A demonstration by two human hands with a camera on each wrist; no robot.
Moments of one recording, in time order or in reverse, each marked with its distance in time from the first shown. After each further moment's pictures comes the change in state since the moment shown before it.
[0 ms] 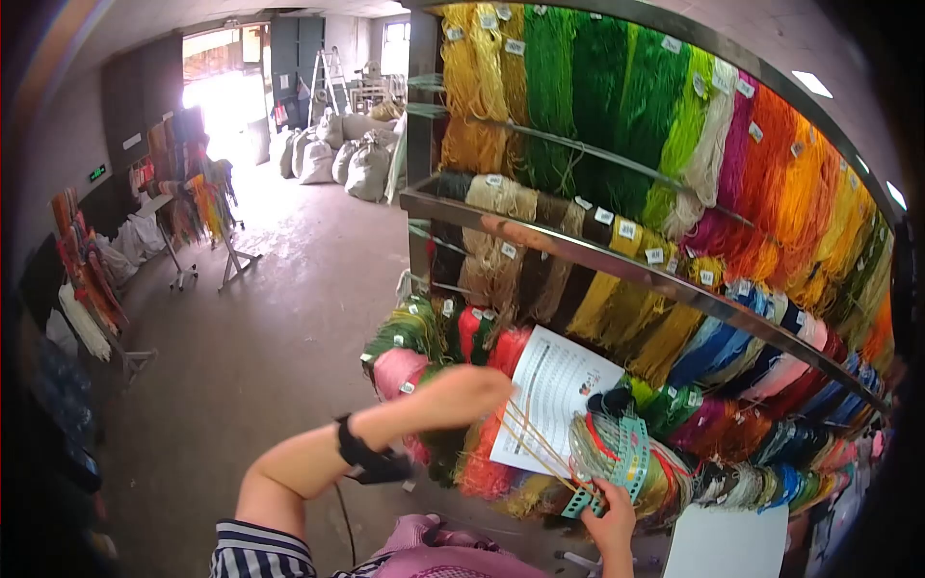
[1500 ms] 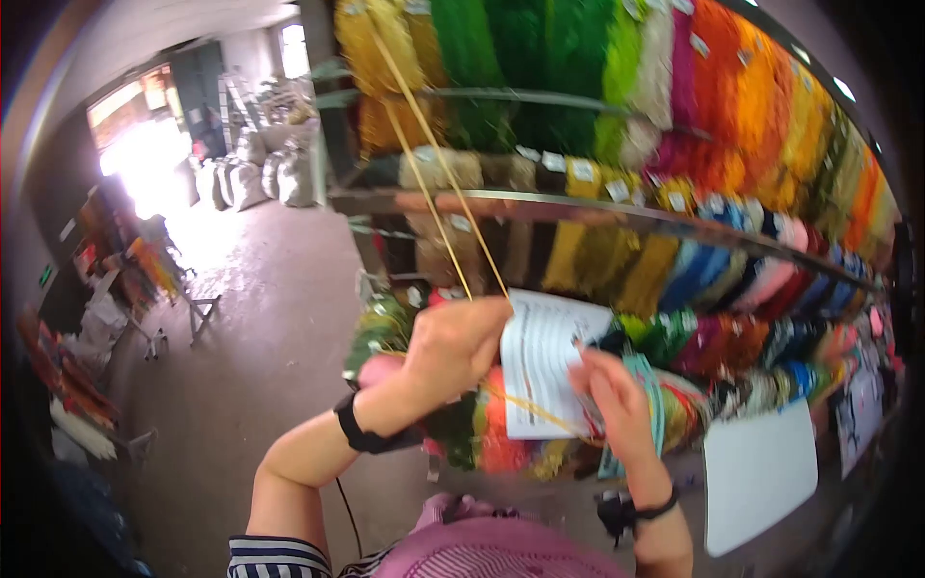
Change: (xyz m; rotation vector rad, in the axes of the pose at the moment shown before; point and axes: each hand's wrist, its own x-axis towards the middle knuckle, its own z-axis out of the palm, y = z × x) left_hand 0.036 0.034 -0.036 0.240 0.509 0.637; right_hand 0.085 -0.132 0.000 0.919 -0.073 -0.010
